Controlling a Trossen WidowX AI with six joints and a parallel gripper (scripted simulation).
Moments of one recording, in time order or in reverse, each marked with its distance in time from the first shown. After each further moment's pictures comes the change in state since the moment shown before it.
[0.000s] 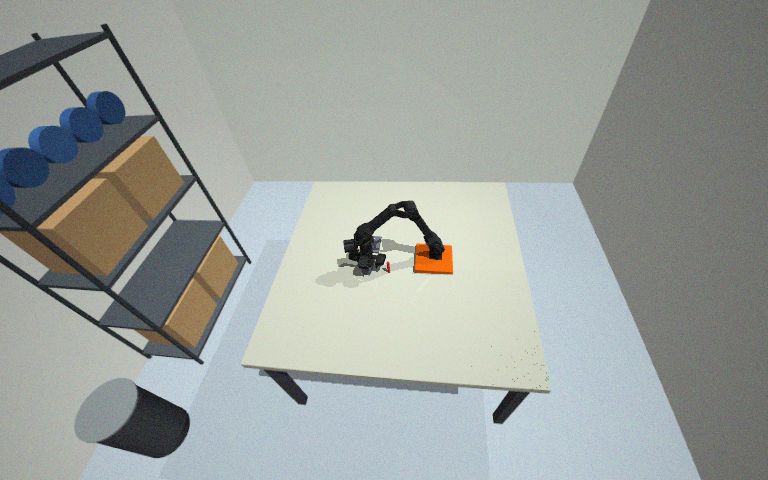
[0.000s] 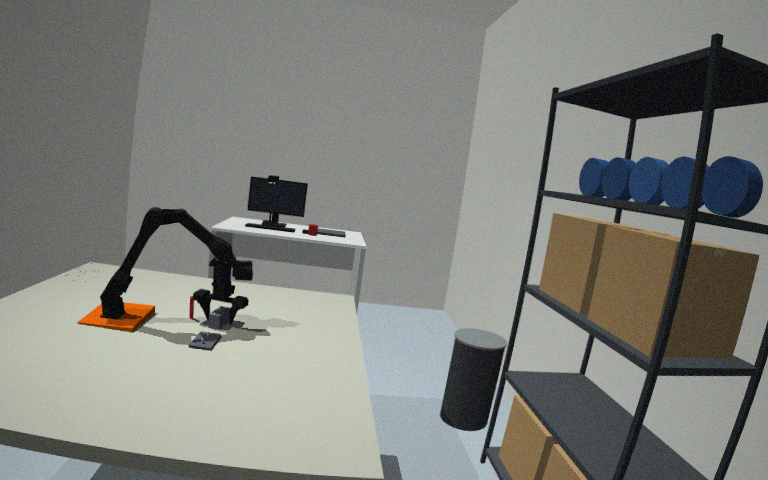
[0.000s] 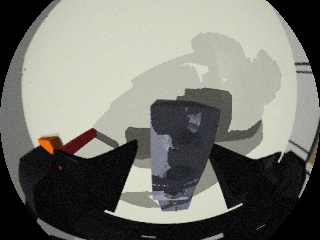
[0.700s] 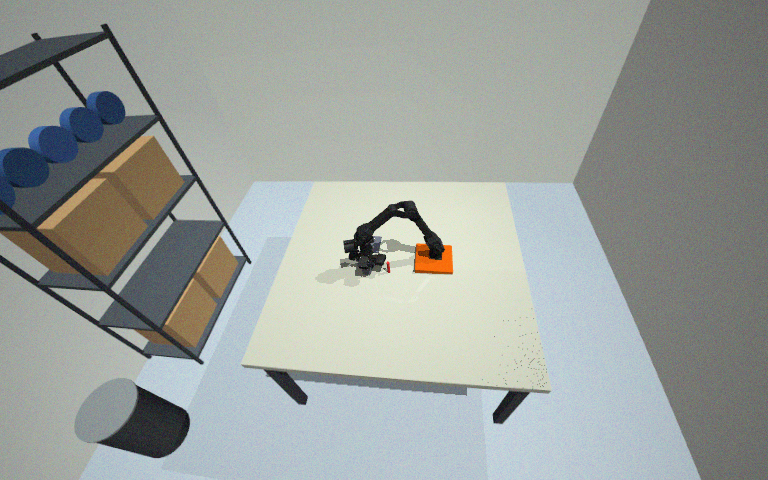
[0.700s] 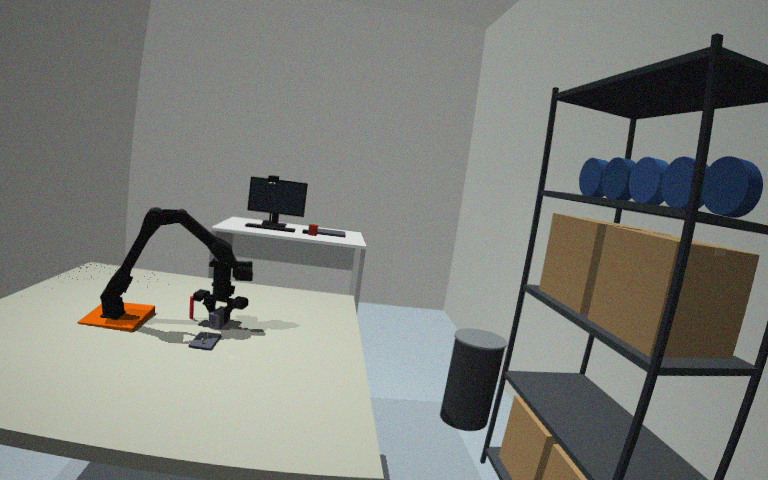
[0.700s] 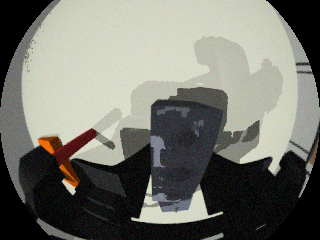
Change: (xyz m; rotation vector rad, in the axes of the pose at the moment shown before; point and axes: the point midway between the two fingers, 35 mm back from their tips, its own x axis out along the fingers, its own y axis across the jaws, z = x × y) arm 0.002 0.000 0.000 -0.001 0.001 0.003
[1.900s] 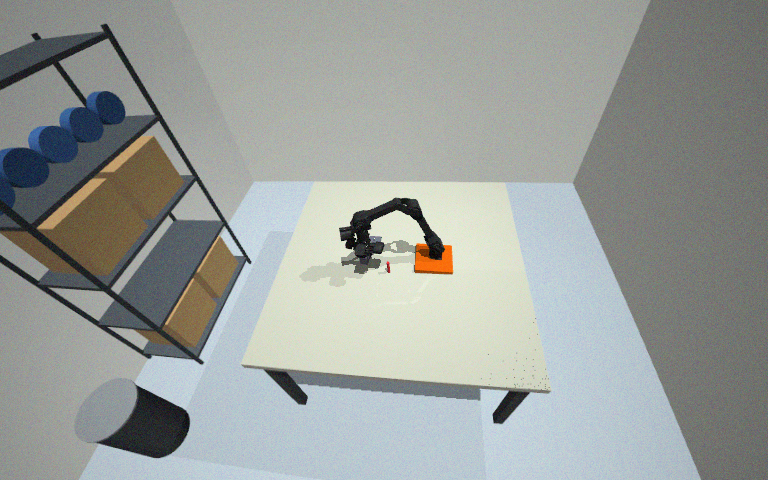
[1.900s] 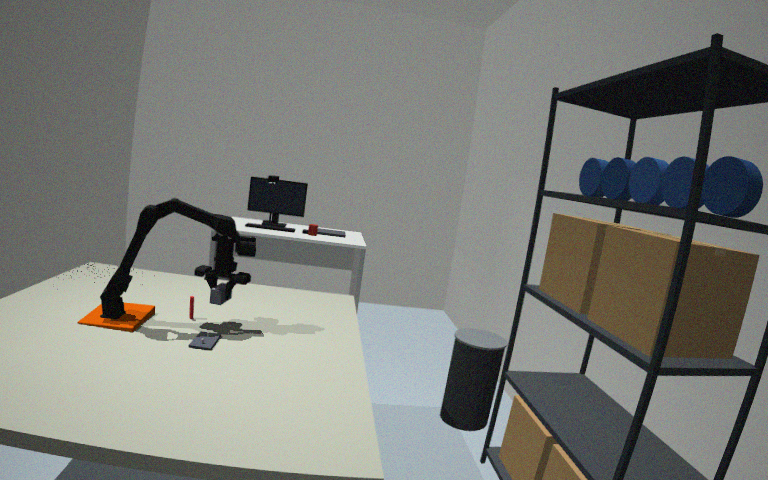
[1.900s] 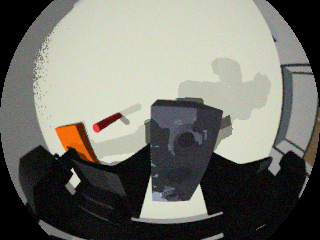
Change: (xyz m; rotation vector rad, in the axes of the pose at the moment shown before) arm -0.088 -0.002 -0.002 -0.008 0.006 0.011
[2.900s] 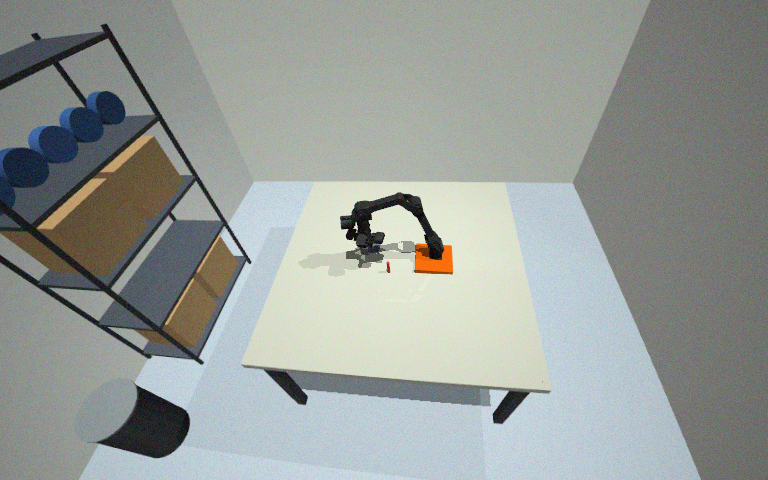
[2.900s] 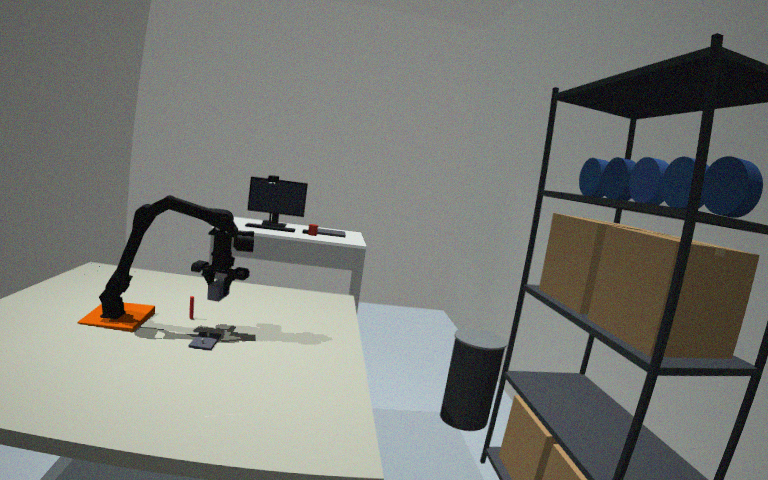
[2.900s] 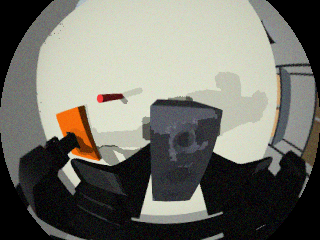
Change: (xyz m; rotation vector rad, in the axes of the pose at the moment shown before) arm -0.025 -0.007 -0.039 -0.030 -0.005 -0.004
